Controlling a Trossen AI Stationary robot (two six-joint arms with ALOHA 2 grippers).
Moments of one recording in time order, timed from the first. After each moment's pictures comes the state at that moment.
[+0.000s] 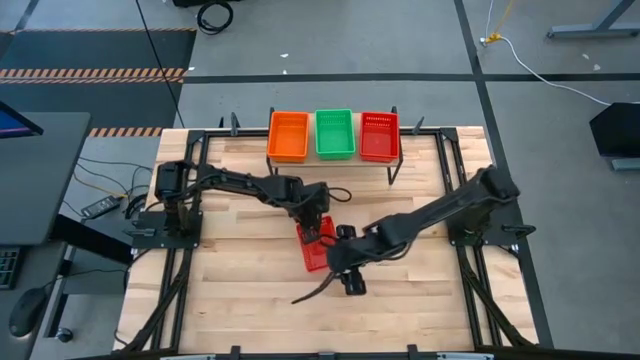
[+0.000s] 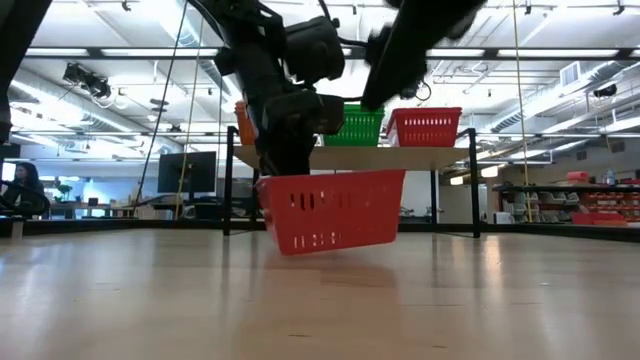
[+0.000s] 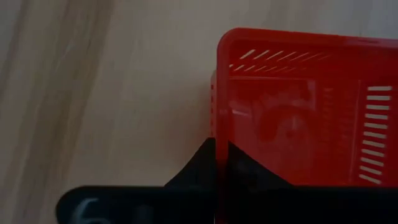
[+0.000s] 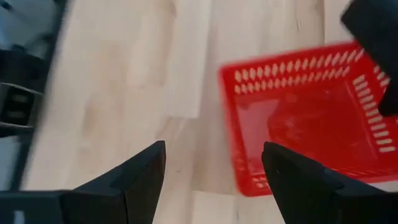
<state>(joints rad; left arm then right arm) 0.07 1.90 1.27 -0.51 0.10 -0.20 0.36 1.78 1.36 -0.57 0.06 0.26</state>
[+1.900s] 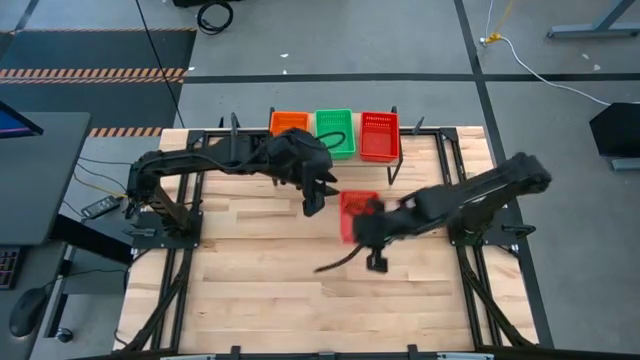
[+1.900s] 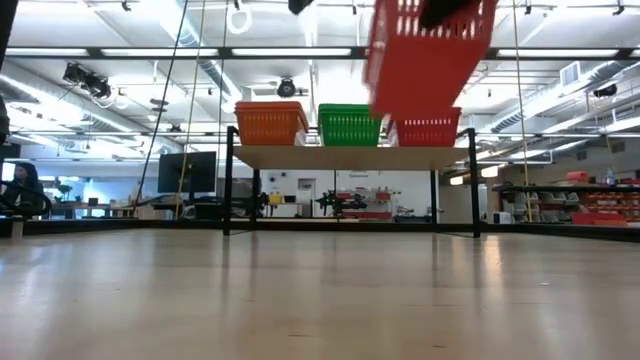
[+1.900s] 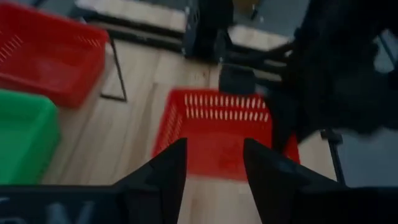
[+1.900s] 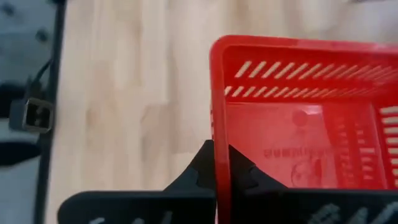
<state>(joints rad) 0.07 1.69 1.83 -0.77 0.06 -0.17 0.33 1.51 1.36 -0.83 0.14 0.39</state>
